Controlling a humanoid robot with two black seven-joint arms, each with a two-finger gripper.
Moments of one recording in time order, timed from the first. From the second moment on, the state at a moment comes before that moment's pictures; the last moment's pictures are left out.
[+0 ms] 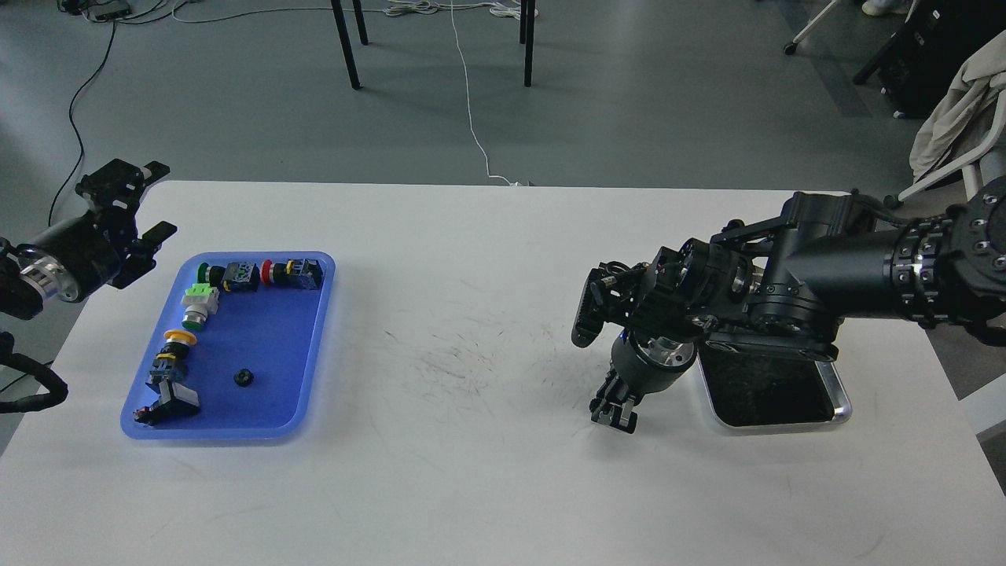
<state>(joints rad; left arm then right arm) -0.74 0.66 -0.37 -0.50 0.42 -0.49 -0.49 1.49 -0.11 -0.72 1.06 -1.58 0.42 0.47</state>
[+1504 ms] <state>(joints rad) -0.72 0.67 -0.37 -0.50 0.42 -0.49 -0.49 1.61 -0.58 -0.72 1.11 -1.58 0.40 0.49</state>
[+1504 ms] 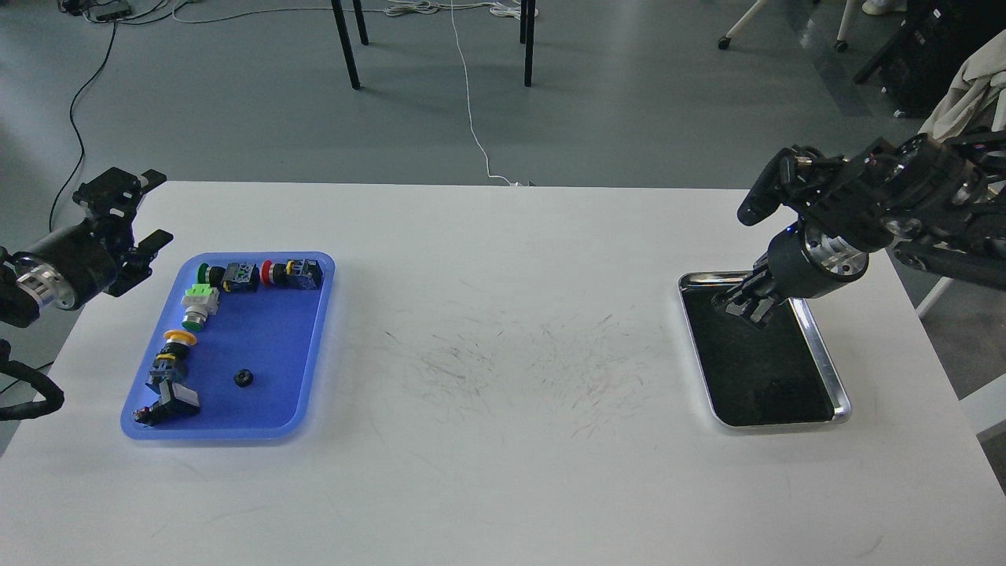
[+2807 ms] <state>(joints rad) -0.71 0.71 -0.37 -0.50 0.41 -0.49 -0.49 1.29 -0.49 -0.63 0.74 -1.57 0.26 0.45</state>
